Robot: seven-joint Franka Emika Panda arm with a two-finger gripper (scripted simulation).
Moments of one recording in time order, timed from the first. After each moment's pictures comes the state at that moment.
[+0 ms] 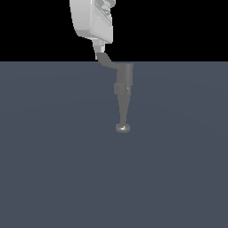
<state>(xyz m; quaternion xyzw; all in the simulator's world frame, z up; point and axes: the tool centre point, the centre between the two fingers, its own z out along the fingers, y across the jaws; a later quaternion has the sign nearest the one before) -0.034 0.041 0.302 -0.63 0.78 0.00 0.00</state>
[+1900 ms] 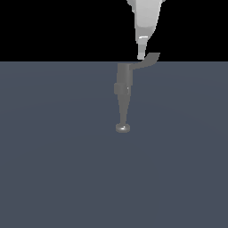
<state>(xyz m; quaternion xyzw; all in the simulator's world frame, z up) -0.054 -0.073 0.302 -0.64 0.77 0.00 0.00</state>
